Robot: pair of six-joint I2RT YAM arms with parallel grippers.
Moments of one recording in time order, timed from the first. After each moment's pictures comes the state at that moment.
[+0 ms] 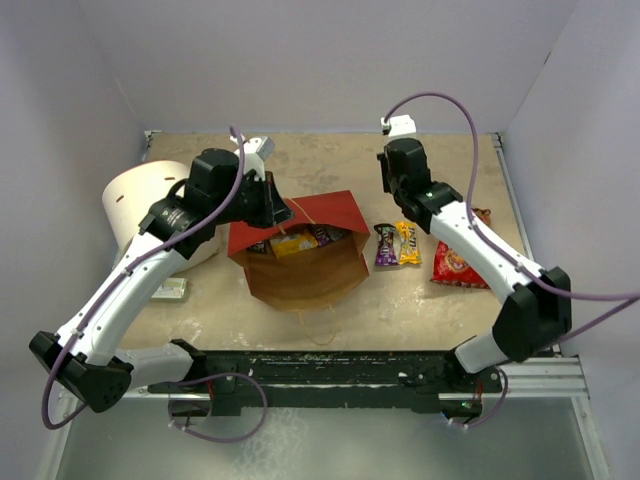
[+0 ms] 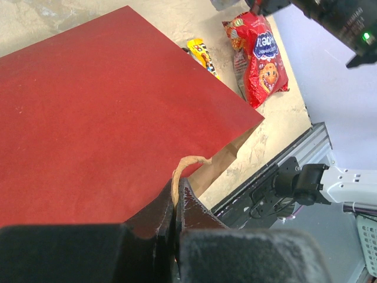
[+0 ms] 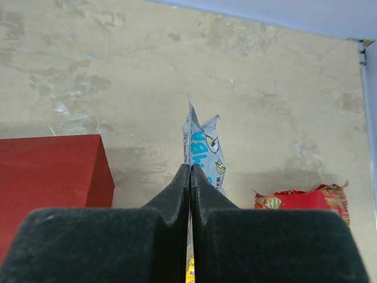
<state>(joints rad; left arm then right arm) -0.55 1.21 1.37 -0.70 0.26 -0.48 0.47 1.53 1.33 -0.32 0.45 0.05</state>
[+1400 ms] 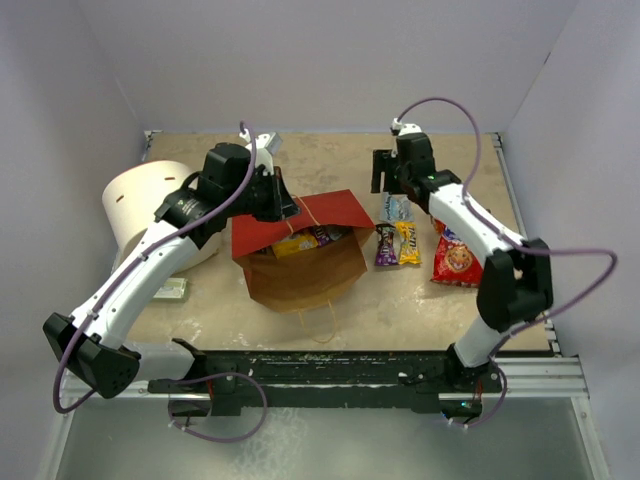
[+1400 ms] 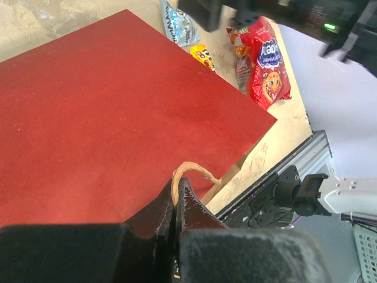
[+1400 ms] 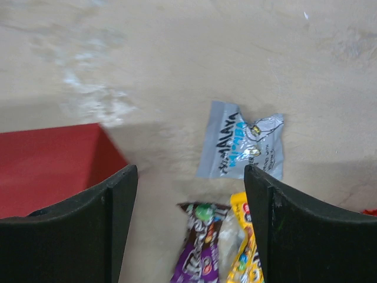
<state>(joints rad) -0.55 1.29 1.39 -0.65 0.26 -0.50 0.33 1.64 1.34 -0.35 0.11 0.23</state>
